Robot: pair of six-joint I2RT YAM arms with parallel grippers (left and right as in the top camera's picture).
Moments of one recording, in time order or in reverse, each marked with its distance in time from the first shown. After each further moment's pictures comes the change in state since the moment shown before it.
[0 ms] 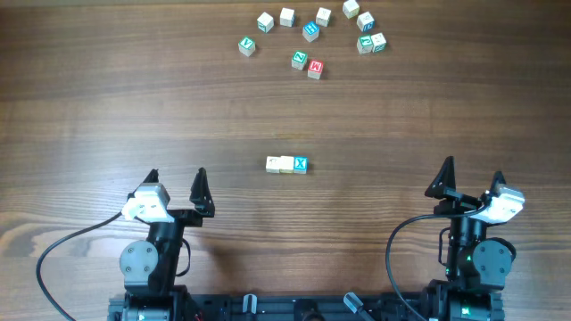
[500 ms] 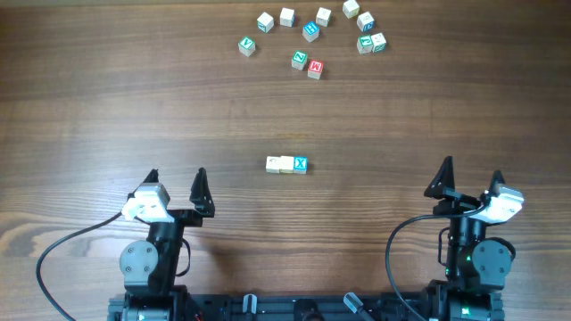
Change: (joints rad) left arm 0.000 0.000 0.000 0.000 0.000 0.000; right arm 0.010 0.000 0.000 0.000 0.000 0.000
